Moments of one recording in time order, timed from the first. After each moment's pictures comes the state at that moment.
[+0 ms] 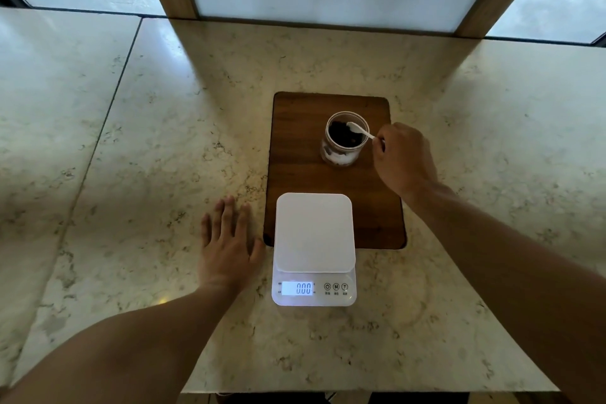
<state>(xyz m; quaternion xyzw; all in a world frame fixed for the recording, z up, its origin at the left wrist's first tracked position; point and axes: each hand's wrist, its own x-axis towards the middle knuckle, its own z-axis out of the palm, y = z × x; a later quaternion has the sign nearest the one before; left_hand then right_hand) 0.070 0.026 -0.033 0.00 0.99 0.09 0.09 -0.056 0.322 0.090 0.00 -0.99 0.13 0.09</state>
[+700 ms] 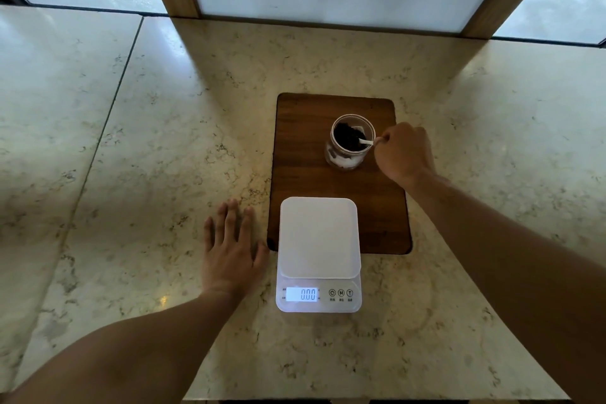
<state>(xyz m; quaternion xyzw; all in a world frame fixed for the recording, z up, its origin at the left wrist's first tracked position) 0.068 0.027 -0.030 0.00 0.99 0.10 0.11 -0.084 0.314 0.090 -0.13 -0.98 0.17 -0.03</state>
